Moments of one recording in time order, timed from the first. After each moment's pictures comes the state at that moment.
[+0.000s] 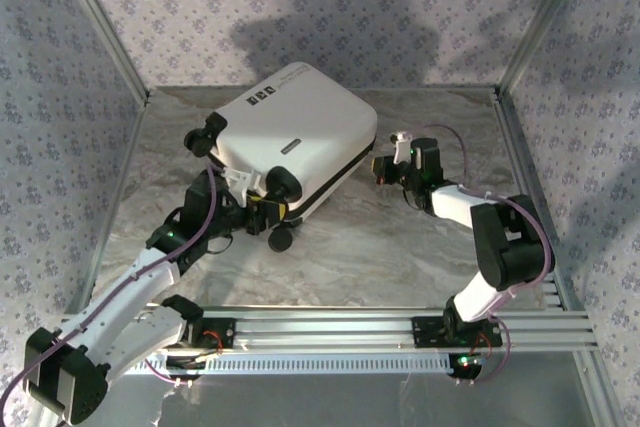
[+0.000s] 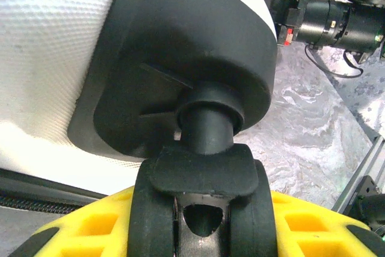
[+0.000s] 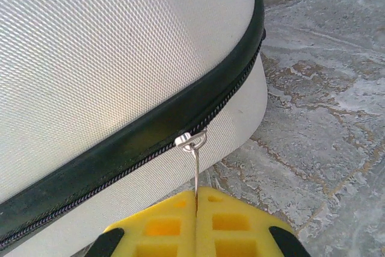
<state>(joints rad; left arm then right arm) -0.50 0.87 0.60 -0.25 0.38 -0.42 0.25 1.61 0.75 0.35 -0.36 0.28</state>
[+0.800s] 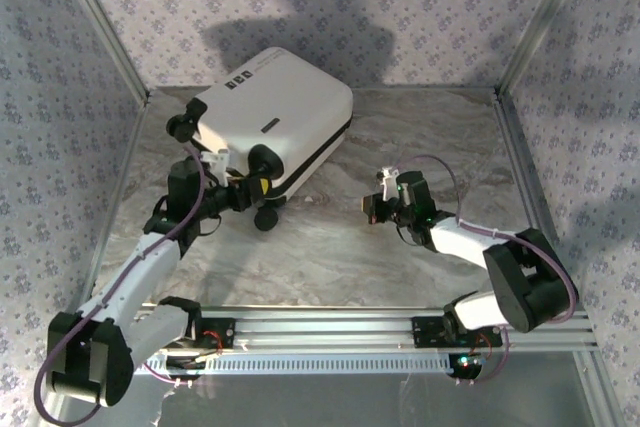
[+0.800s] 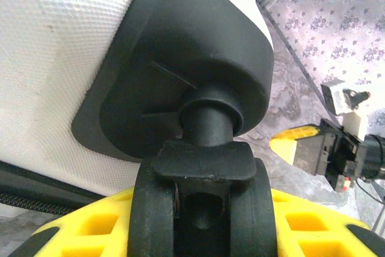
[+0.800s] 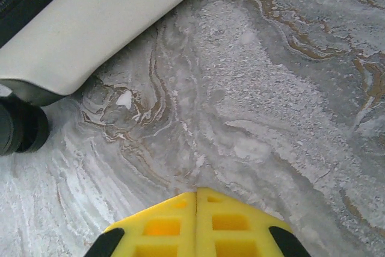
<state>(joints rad) -0.23 1.00 0.61 -0.07 0.54 -0.42 0.44 1.37 0.51 0.25 -0.29 0.33</state>
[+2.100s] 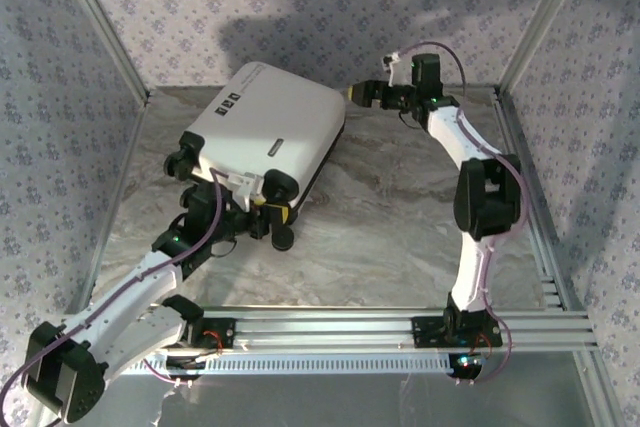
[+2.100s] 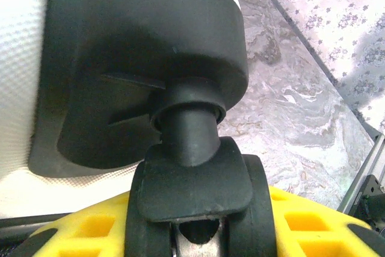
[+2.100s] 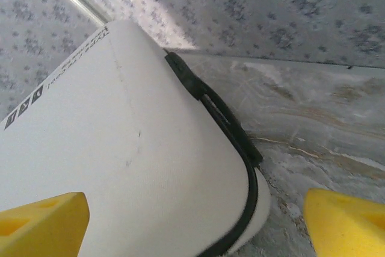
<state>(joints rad) -0.56 0.87 0.53 -0.14 0.37 -0.42 0.16 2.06 1.78 -0.19 -0.75 0.27</state>
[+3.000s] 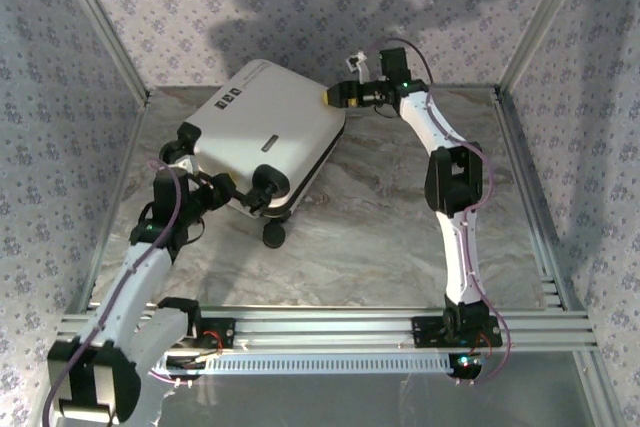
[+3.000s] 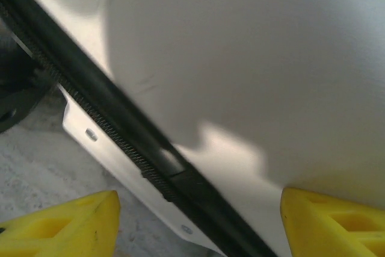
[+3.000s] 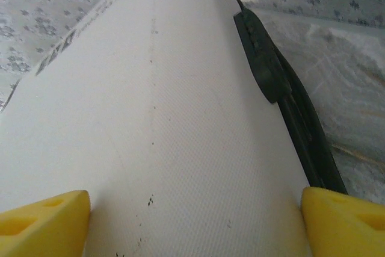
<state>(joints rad) -0.13 0.93 0.60 -0.30 0.15 -0.60 0.25 2.35 2.14 -0.42 -0.93 0.15</state>
